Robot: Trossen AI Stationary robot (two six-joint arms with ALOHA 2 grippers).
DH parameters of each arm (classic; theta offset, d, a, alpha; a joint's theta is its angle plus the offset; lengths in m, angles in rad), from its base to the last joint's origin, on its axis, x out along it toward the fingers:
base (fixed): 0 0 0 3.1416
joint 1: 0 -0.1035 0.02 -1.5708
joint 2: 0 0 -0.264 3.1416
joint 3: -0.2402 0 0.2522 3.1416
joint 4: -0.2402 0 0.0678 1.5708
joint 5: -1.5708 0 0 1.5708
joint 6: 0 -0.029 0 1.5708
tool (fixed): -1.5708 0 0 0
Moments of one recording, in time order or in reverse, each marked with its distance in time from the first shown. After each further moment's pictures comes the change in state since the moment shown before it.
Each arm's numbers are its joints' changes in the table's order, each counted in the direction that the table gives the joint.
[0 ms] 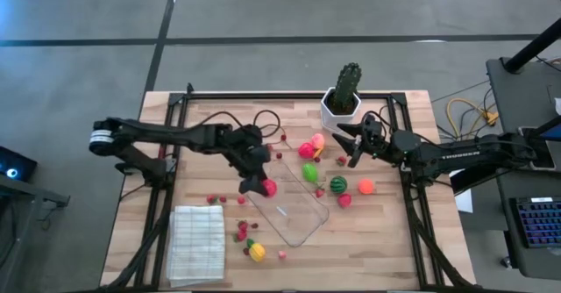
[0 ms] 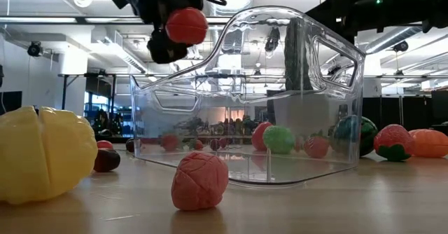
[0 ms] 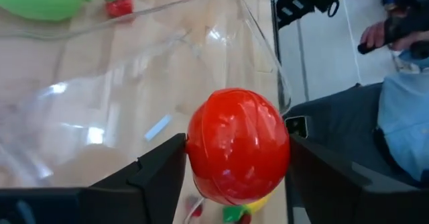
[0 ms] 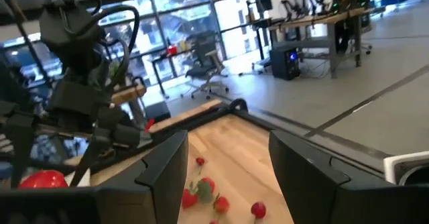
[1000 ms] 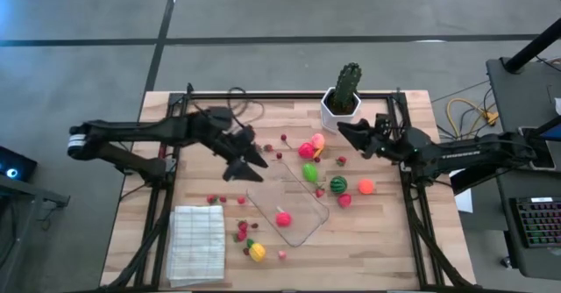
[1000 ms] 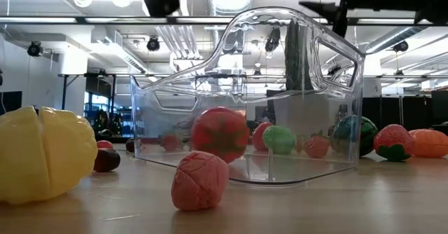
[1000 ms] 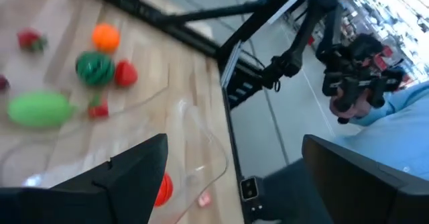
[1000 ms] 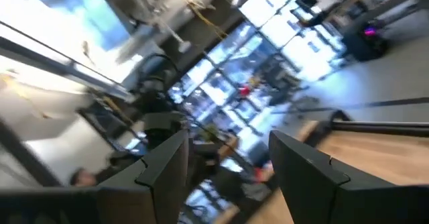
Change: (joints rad) left arm -0.043 0.285 0.009 0.111 -0.028 0.088; right arm -0.005 -0.006 -0.035 0.239 -0.107 -0.481
